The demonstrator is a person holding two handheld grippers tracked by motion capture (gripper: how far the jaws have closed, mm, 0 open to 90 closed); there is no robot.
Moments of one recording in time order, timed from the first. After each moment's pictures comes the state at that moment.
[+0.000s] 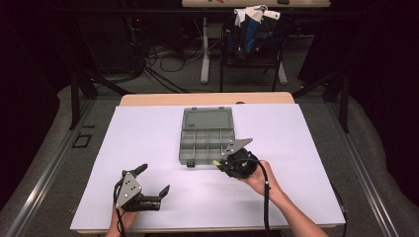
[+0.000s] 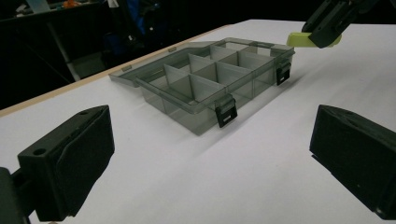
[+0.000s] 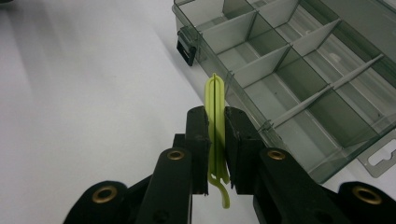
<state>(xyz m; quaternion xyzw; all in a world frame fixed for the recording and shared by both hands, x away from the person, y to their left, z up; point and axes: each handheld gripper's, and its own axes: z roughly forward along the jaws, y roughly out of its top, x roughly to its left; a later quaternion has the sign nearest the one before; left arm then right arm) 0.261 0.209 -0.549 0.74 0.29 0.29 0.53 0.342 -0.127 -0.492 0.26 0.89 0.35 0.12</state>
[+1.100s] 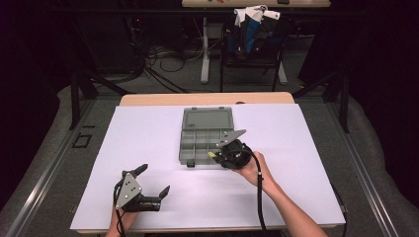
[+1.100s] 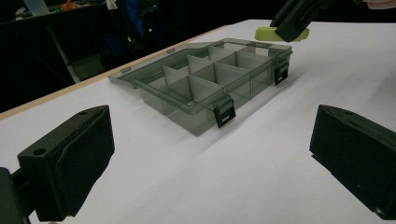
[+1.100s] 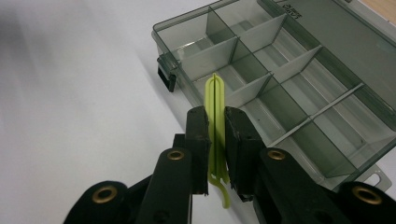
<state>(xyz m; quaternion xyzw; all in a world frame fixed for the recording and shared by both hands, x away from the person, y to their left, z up) 0.260 0.210 -0.548 0.74 0.28 0.29 0.53 0.366 -0.114 -0.487 0.26 0.89 0.35 0.13</state>
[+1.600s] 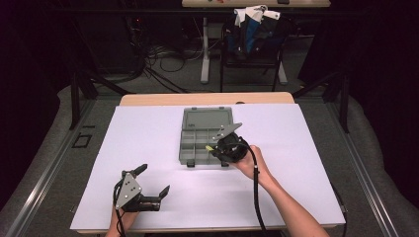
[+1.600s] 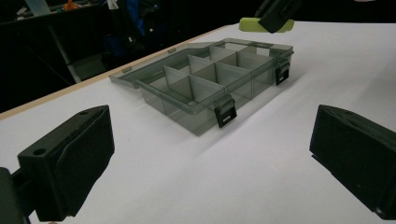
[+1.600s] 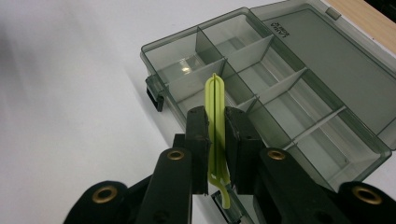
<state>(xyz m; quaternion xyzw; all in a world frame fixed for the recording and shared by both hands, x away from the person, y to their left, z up) 0.260 0.210 -0.548 0.74 0.28 0.29 0.53 0.380 -0.105 -0.477 0.26 0.89 0.35 0.14</state>
